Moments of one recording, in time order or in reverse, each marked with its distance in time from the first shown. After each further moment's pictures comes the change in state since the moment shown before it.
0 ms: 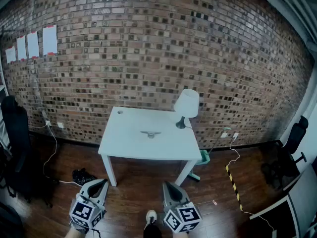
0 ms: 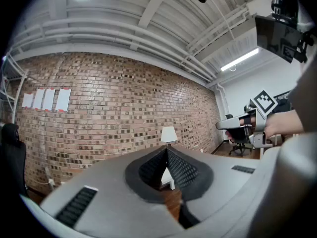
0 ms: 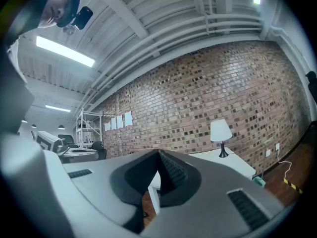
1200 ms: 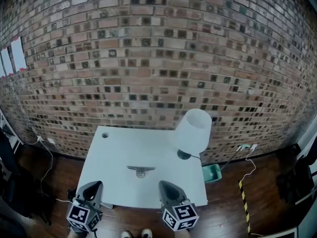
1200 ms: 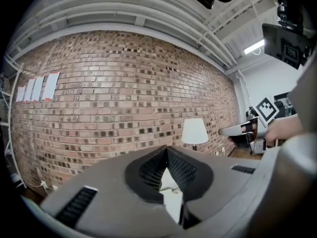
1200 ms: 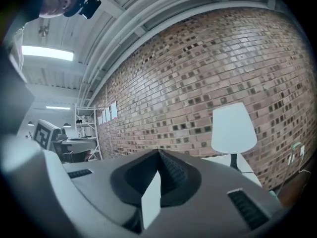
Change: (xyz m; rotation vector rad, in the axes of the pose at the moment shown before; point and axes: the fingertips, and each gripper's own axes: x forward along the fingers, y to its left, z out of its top) left arm 0.392 0.105 -0.003 -0.039 0.099 0.091; right arm 0.335 -0.273 0.002 0.019 0.142 0.083
